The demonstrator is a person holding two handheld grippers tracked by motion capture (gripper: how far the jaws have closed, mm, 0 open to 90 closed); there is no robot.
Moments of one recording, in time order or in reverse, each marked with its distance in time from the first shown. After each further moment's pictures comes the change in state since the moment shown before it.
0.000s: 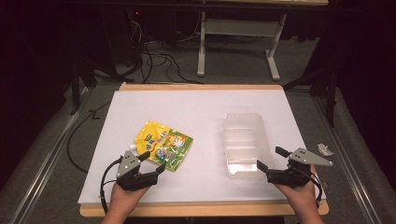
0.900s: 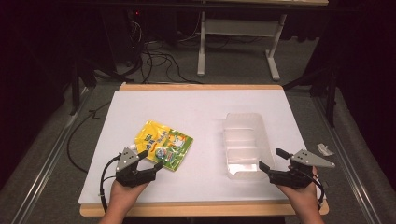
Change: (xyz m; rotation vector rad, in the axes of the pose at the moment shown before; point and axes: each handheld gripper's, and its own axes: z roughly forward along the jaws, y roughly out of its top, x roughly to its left) left arm 0.012 -0.003 0.007 0.030 0.018 -0.048; right arm -0.006 -0.006 -0.002 0.004 0.008 0.026
